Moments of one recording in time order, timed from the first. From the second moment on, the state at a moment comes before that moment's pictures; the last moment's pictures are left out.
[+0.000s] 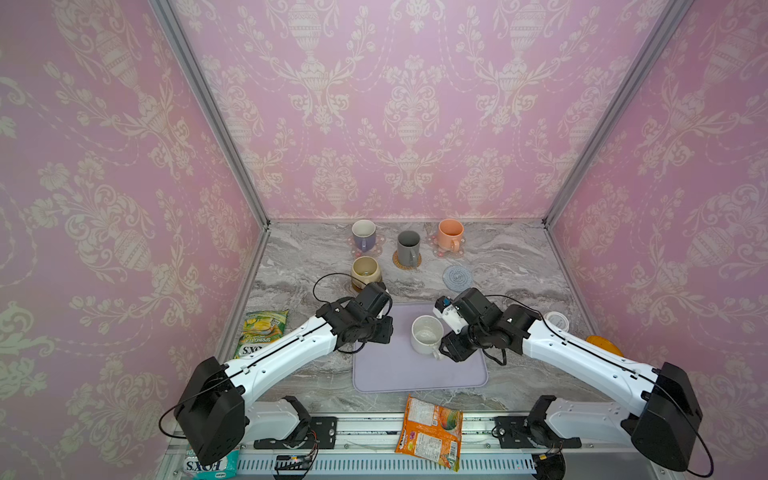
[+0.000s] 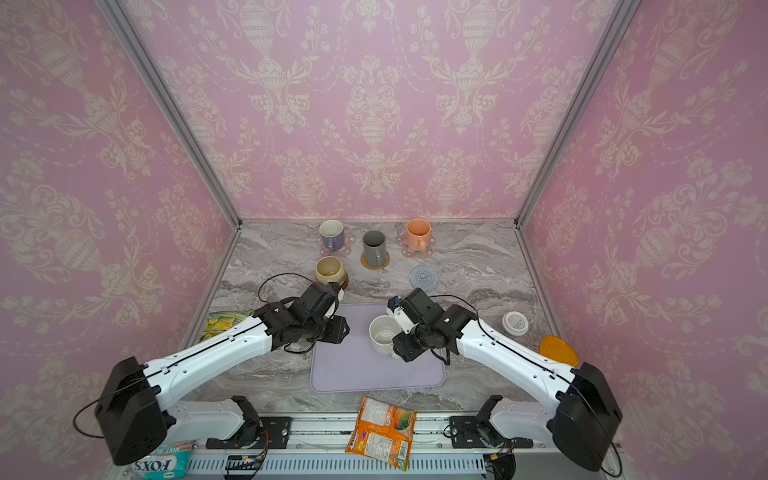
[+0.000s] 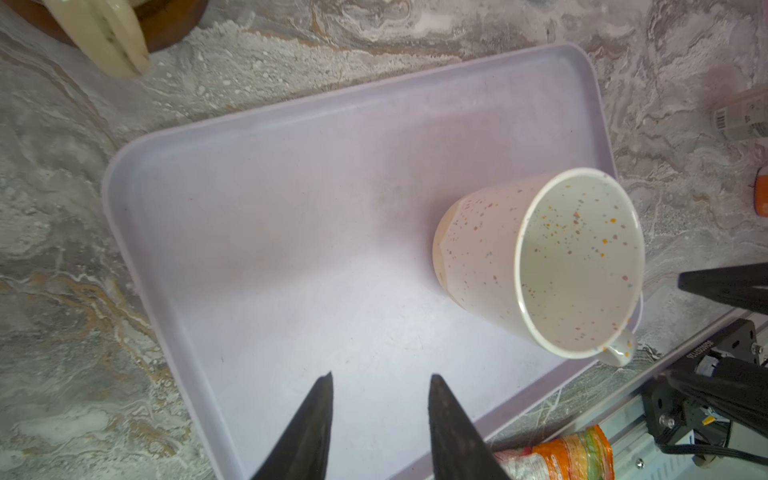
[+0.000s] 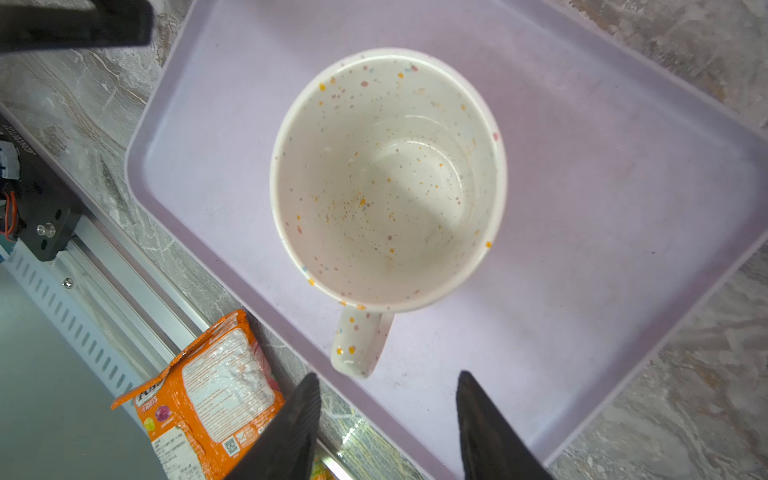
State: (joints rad) left arm -0.73 1.27 0.91 -0.66 0.04 -0.57; right arm 0.75 1.24 0.90 -0.80 -0.14 0.17
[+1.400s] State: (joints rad) left arm -0.66 1.11 0.83 -0.63 -0.04 -0.62; right arm 0.84 1.52 1.01 -0.81 -0.07 0.27
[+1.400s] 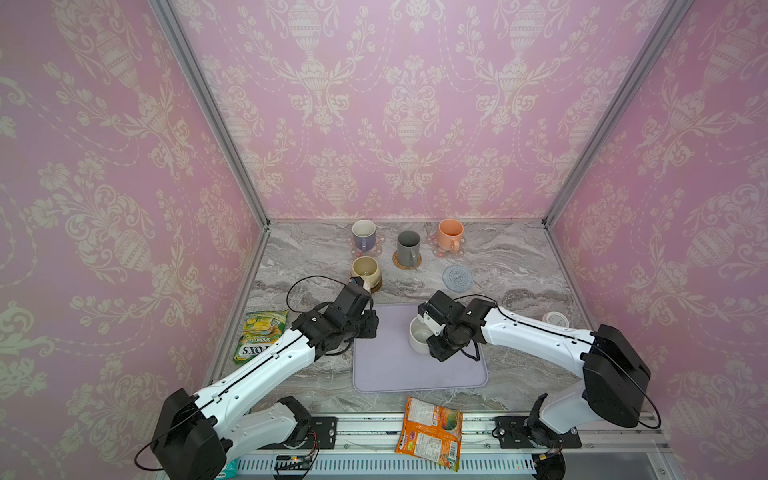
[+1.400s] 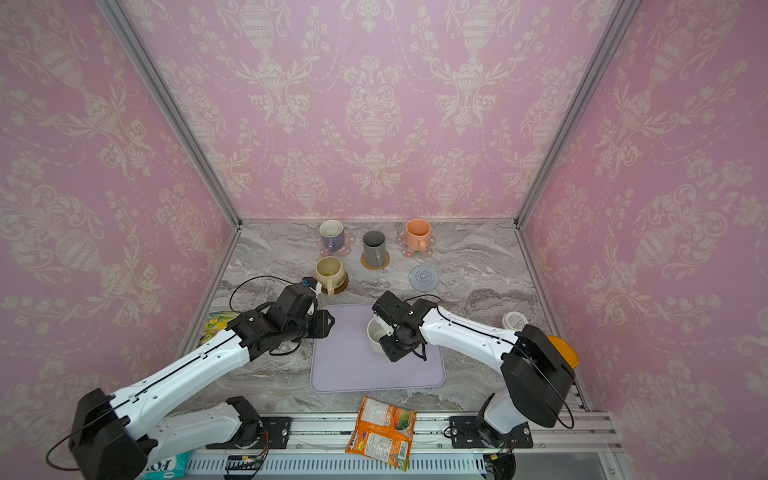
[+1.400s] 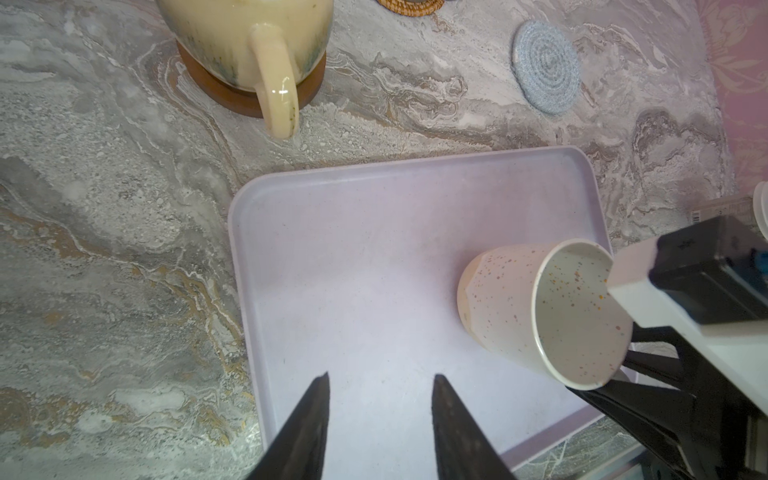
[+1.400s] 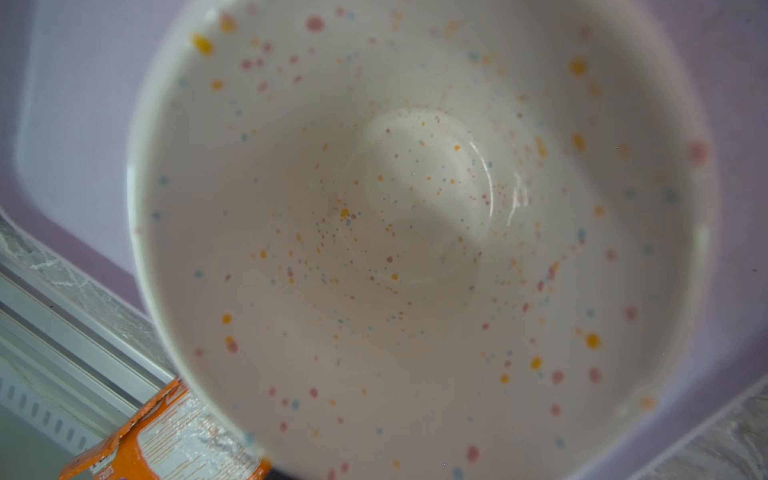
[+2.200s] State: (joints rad) left arm -0.66 1.06 0.78 -0.62 -0.05 -0.63; right arm 0.85 1.54 1.03 -0.82 0.00 0.28
